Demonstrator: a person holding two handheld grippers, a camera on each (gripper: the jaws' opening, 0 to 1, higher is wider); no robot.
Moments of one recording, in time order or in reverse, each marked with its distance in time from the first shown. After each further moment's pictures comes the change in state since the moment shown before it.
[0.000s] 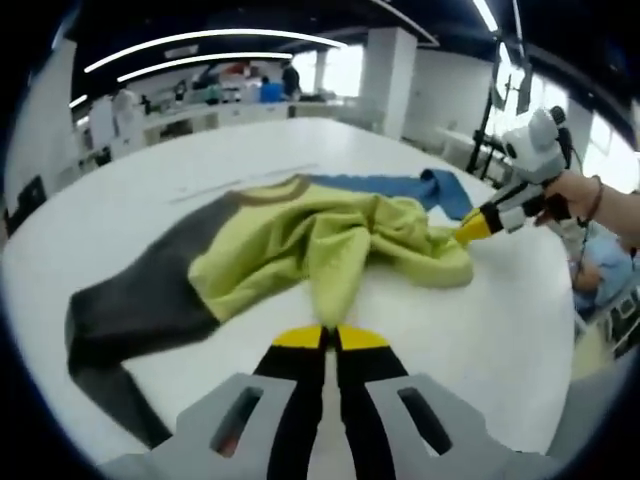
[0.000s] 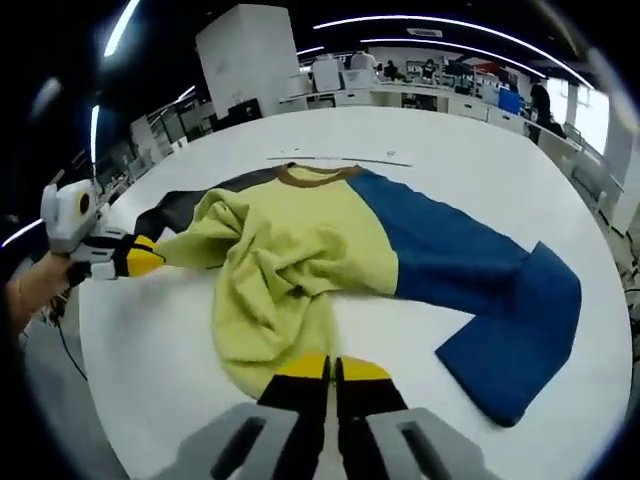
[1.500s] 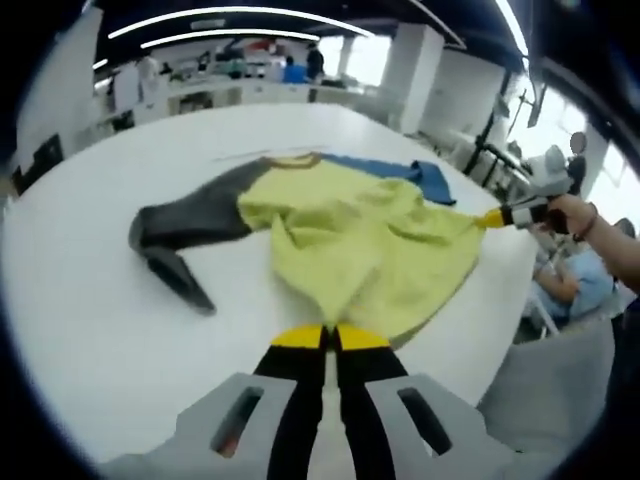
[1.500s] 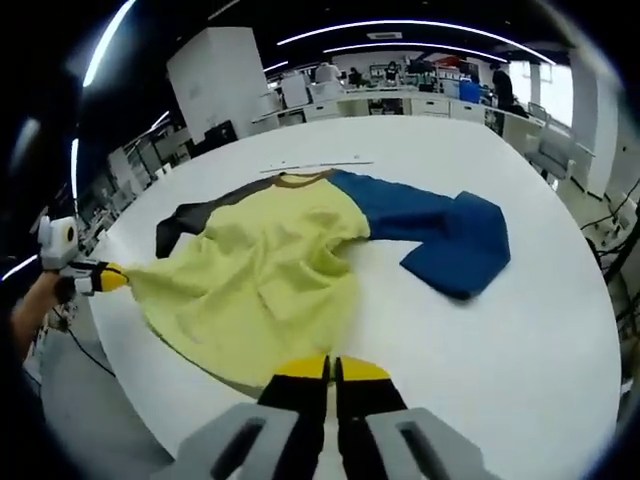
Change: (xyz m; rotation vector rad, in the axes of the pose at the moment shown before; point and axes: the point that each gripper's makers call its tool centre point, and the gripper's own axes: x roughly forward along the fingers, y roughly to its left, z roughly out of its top) left arm -0.123 -0.017 -0.056 -0.139 0.089 0.022; right arm -0.092 0.021 -0.063 0.141 -0.049 -0.071
